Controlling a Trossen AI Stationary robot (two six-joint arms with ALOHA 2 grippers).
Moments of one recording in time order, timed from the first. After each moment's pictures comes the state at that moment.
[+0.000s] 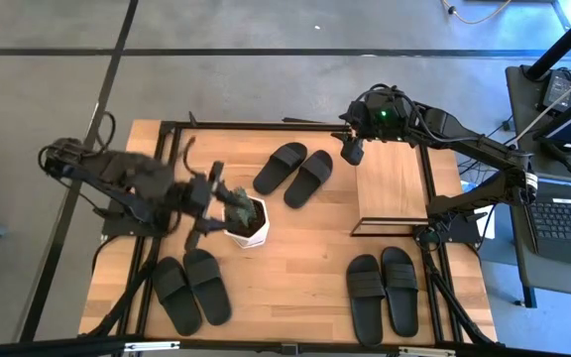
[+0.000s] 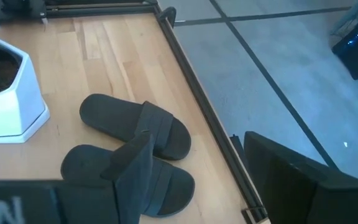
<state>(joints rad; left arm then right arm) -0.42 1.15 1.42 -0.54 -0.25 -0.14 -0.39 1.29 1.42 -0.73 0.13 -0.17</state>
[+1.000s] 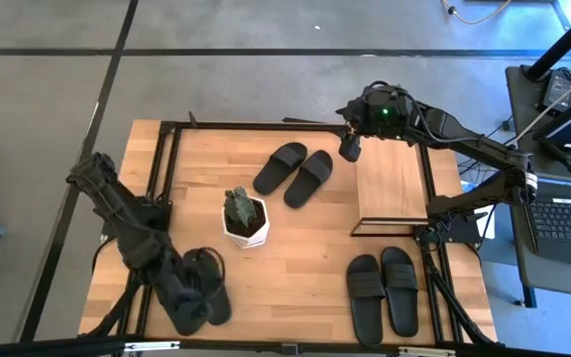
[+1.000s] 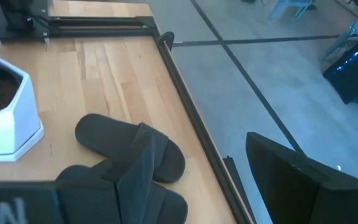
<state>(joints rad) -0.81 1.51 1.42 -1.06 0.07 -1.57 -0.39 1.30 1.42 -0.64 0.13 -0.22</state>
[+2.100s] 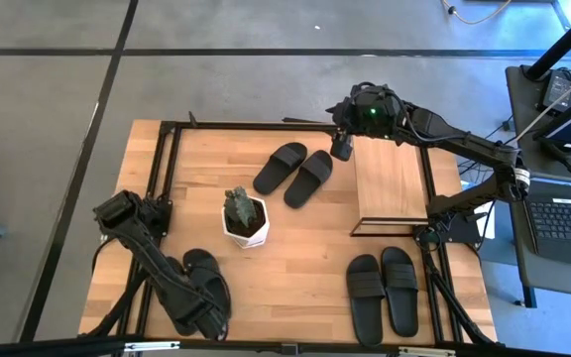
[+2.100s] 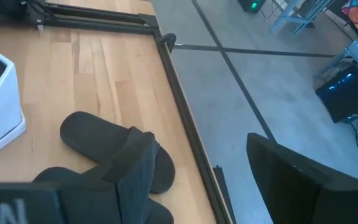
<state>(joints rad) -0.84 1.91 1.42 -1.44 0.31 -1.76 -0.39 1.36 1.42 -0.57 0.13 -0.33</state>
